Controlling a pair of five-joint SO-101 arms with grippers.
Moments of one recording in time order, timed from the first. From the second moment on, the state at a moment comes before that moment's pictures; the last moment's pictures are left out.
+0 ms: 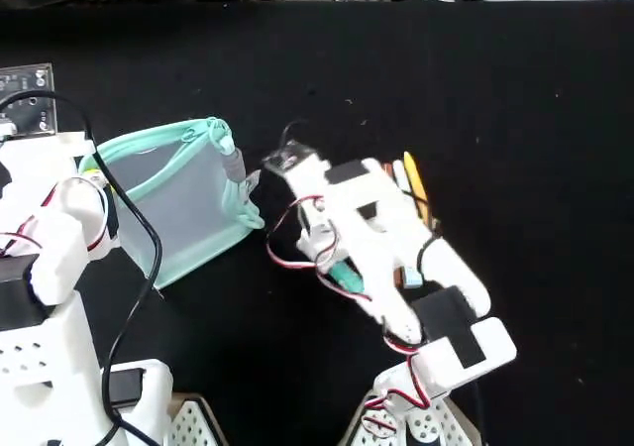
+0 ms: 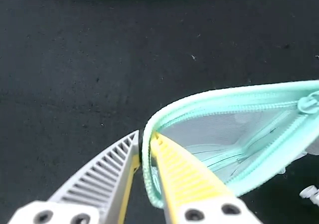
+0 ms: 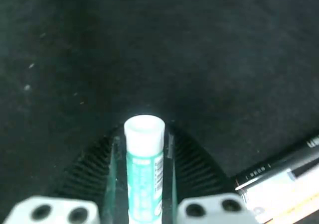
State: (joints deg) left arm -14.6 -44.7 14.7 89.3 -2.7; right arm -22.6 4.7 30.9 66.9 19.5
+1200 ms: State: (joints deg) left arm -14.6 -44.8 17.5 85.2 -2.4; right arm -21.8 -47.5 41.5 68.4 19.5
